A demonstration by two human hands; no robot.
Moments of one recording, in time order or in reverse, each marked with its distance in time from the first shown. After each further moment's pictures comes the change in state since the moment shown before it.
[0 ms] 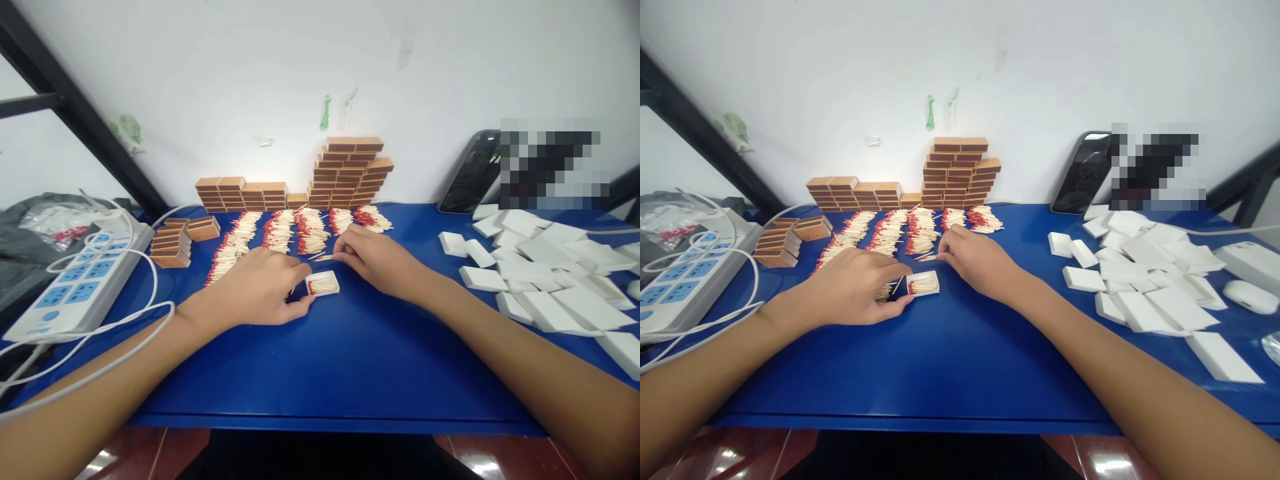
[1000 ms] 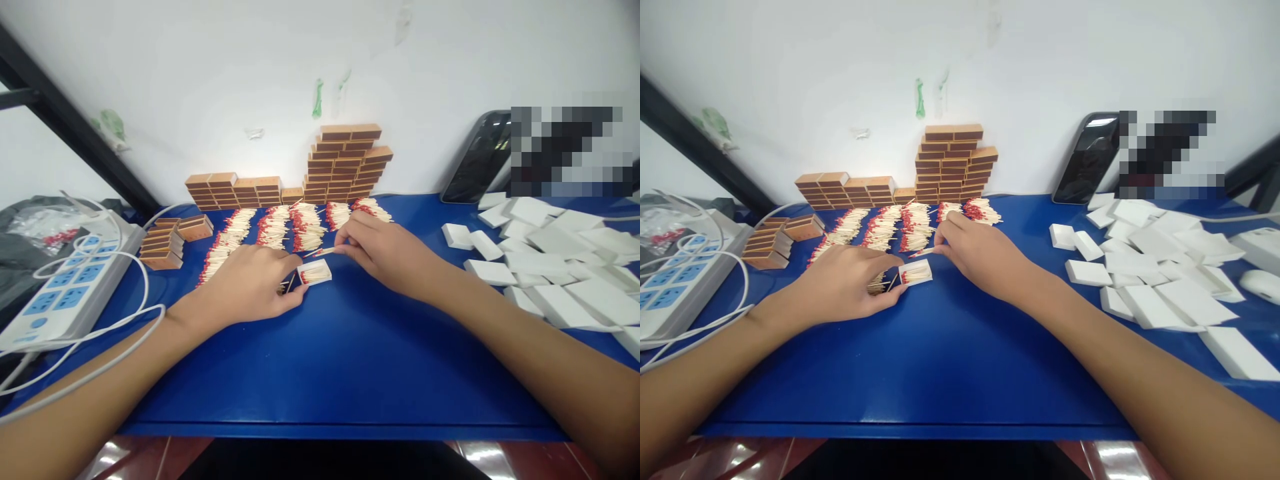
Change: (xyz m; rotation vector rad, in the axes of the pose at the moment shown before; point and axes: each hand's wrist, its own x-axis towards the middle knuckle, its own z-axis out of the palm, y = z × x) left_hand 0.001 -0.004 0.007 0.080 0.068 -0.086; right_hand -0.008 -0.005 -0.015 -0.089 0.071 -0.063
